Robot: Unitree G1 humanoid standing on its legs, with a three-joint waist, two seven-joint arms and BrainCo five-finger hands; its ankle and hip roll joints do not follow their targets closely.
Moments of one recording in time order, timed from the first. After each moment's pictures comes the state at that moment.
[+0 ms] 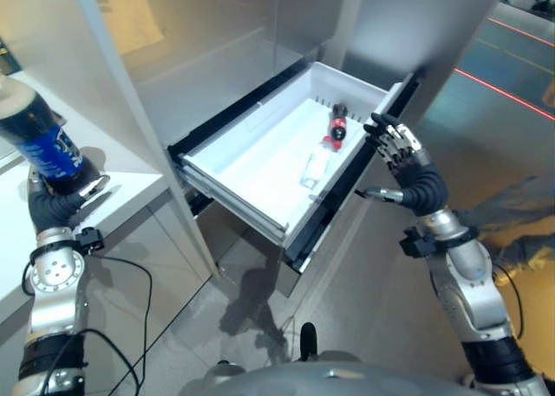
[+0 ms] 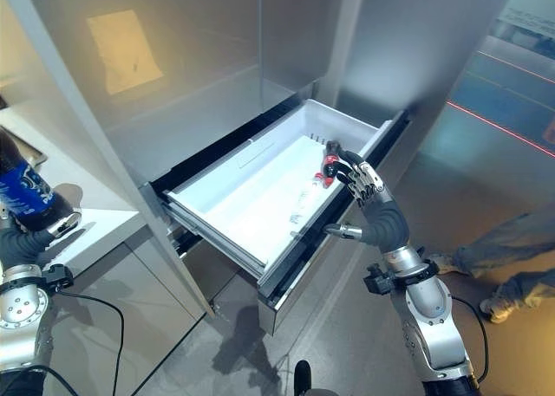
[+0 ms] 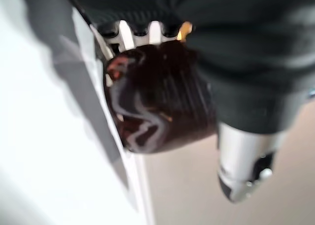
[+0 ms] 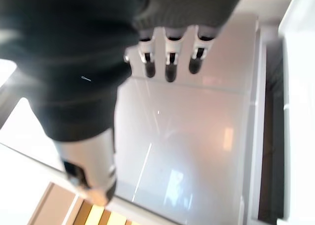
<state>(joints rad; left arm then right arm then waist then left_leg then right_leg) 0.00 0.61 0.34 0.30 -0.25 -0.29 0.23 0.03 -0.41 0.05 -0.31 0.39 -0.28 0.20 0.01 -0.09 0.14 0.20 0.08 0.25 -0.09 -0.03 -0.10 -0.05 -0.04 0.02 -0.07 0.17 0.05</state>
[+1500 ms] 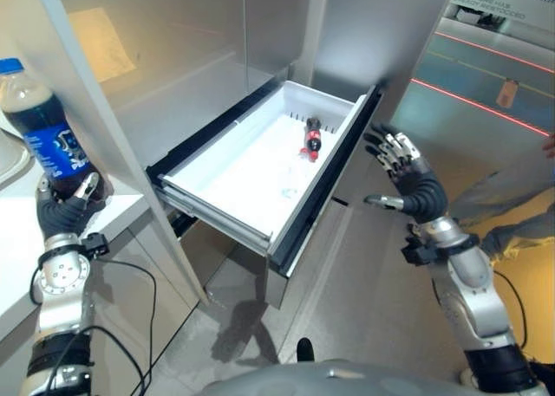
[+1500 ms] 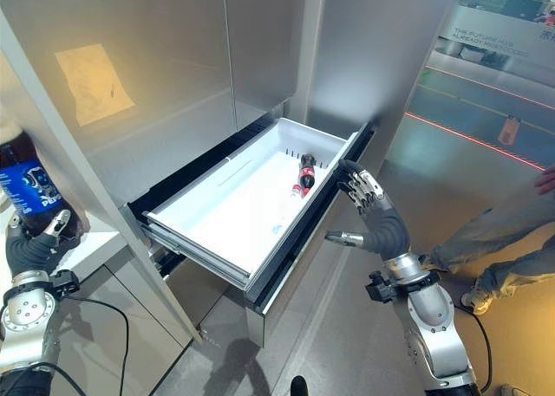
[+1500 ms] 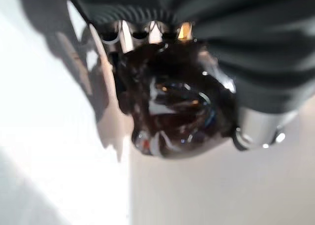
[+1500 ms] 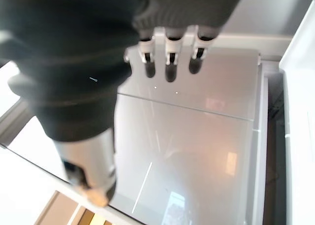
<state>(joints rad) -0.02 0.53 0.33 0.33 -0.29 -0.30 0.23 0.08 -0.41 0.05 -0.31 0.39 -0.28 0.21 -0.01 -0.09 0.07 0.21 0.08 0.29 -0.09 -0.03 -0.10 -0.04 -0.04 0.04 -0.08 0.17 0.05</state>
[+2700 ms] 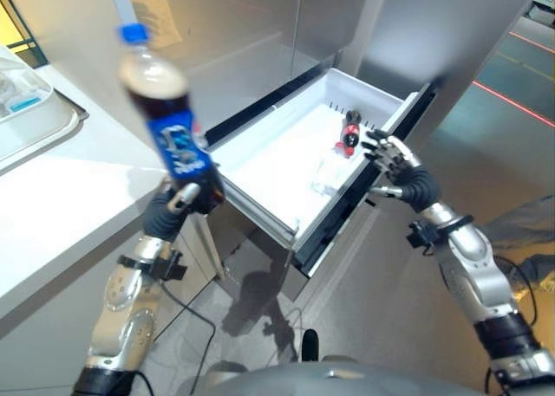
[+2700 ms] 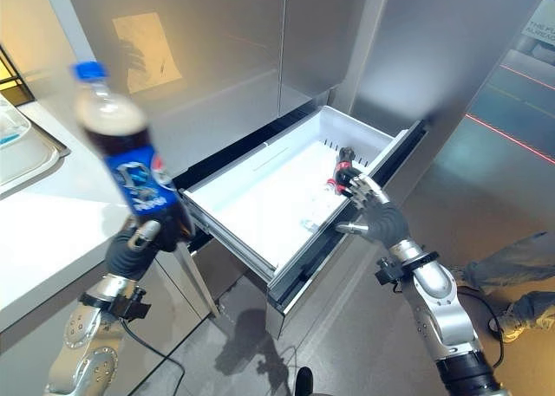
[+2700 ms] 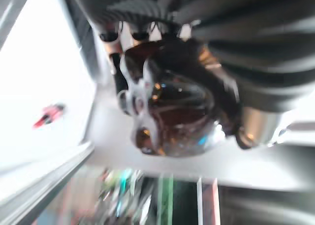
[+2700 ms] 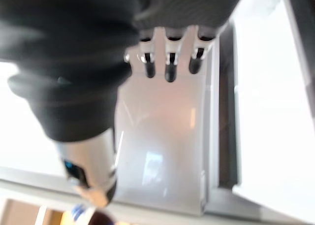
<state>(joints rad) 0.17 0.56 -0.11 -0.21 -0.69 -0.25 -0.36 -0.16 -0.62 0.17 -0.05 0.68 -0.18 0.34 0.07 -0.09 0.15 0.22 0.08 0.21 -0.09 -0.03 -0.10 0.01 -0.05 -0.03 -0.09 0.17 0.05</state>
